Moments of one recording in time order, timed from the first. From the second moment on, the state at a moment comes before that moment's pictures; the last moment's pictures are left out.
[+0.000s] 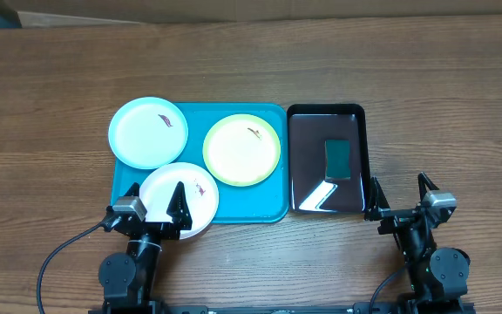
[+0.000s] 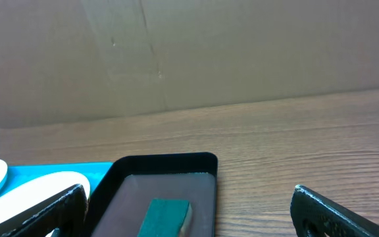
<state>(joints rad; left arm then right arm) 0.05 0.02 0.01 -0.06 0.16 -0.31 0.12 0.01 0.02 -0.03 -0.01 0.17</state>
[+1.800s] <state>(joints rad) 0.05 0.07 0.30 -0.32 0.28 -0.30 0.12 0.07 0.20 -0.14 -0.10 0.34</state>
